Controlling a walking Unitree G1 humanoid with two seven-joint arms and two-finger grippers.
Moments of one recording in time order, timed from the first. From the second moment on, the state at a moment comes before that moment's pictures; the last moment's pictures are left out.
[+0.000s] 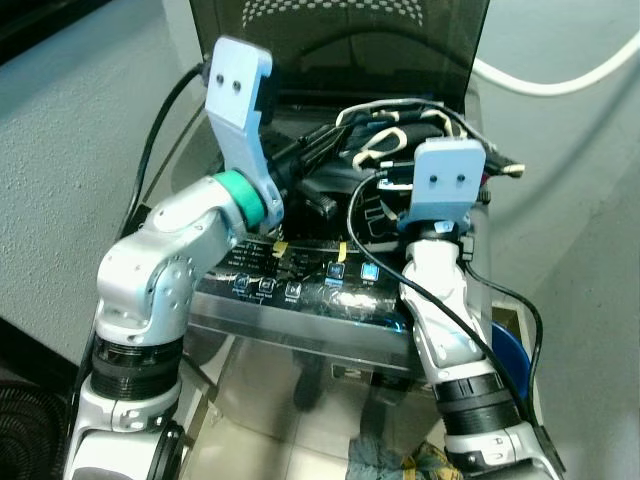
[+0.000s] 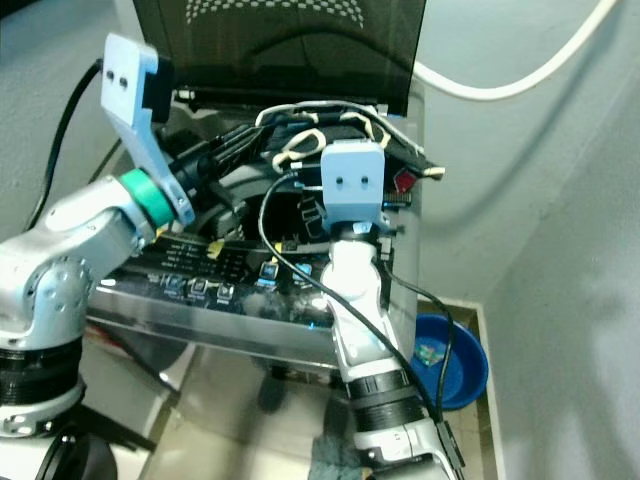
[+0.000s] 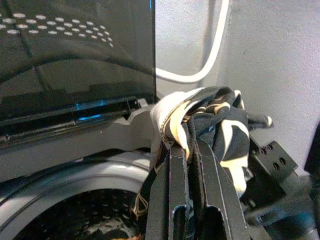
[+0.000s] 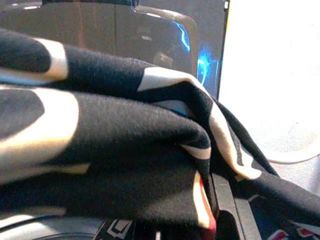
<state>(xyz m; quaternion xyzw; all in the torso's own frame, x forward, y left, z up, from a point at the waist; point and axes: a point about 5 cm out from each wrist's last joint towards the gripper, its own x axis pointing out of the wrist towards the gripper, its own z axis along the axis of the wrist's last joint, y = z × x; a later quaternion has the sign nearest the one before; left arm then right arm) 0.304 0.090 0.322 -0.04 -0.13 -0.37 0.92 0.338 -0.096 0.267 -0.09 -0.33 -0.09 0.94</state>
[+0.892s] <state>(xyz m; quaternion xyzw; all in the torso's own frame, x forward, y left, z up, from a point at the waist) 0.260 0.086 0.290 0.06 -0.14 -0.36 0.92 0.352 -0.096 0.246 -0.11 -0.28 -0.06 0.95</state>
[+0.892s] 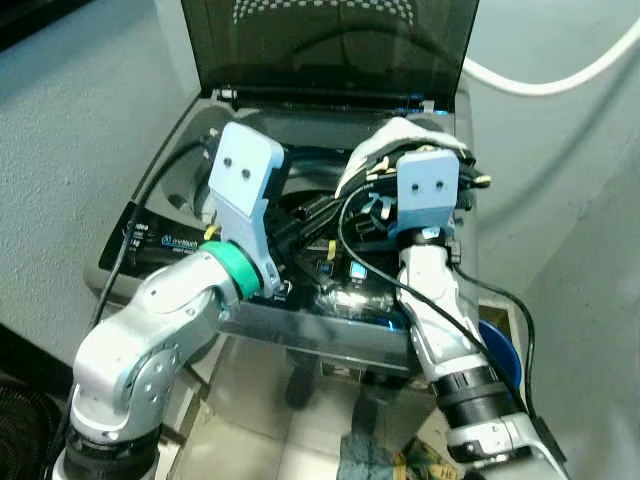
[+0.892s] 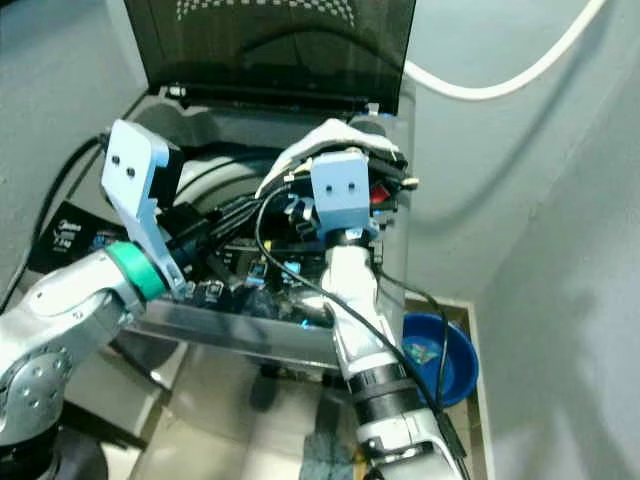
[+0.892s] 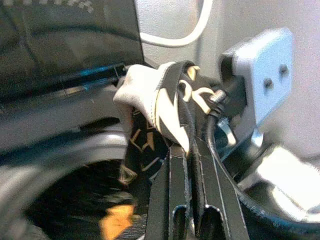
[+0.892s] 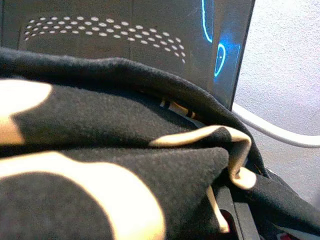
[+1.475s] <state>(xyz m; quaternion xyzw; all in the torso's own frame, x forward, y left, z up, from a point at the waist) 0.251 0.080 0.291 0.20 -0.21 -0.33 0.90 0.357 -0.095 0.246 -0.11 -0.29 -0.04 0.95</state>
